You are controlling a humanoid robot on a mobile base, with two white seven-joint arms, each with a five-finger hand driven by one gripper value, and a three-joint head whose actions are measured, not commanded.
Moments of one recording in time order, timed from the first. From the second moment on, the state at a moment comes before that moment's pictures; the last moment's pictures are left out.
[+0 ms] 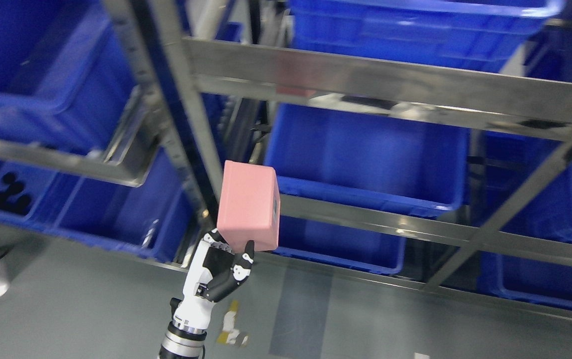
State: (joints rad) left arm -0.01 0.00 -0.20 -1.53 0.42 -0.51 -0.46; right arm 0.00 0.00 0.00 0.00 0.00 0.02 -0.04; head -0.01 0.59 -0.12
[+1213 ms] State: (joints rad) left arm -0.57 0.02 -0.16 -1.01 -0.29 -0.50 -0.64; right arm 0.00 0.00 0.00 0.00 0.00 0.02 -0.04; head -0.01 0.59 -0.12
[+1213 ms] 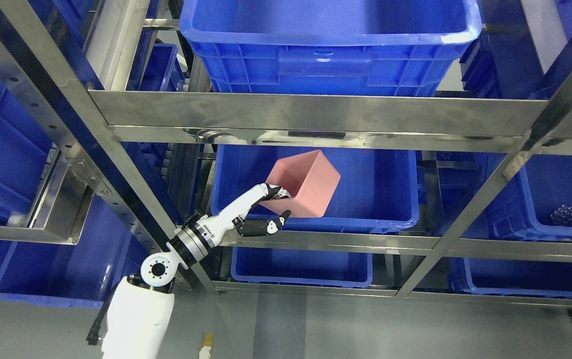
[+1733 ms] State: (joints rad) left arm -0.61 0.01 -0.18 -0.95 -0.29 -0.50 -0.56; right arm 0.00 0.00 0.00 0.00 0.00 0.02 -0.04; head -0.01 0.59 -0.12
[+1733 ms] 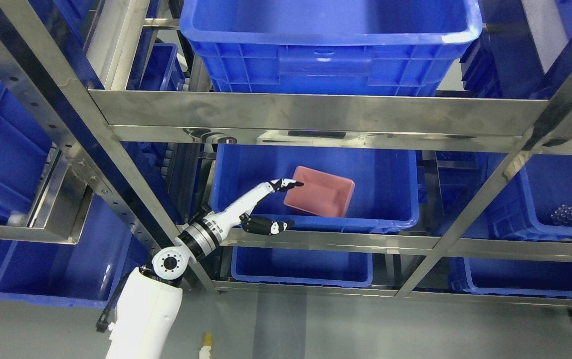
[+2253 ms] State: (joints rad) left arm -0.41 0.00 -0.19 -1.17 0.09 -0.43 -0.11; right arm 0.00 0.00 0.00 0.00 0.00 0.02 -0.04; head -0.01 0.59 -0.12
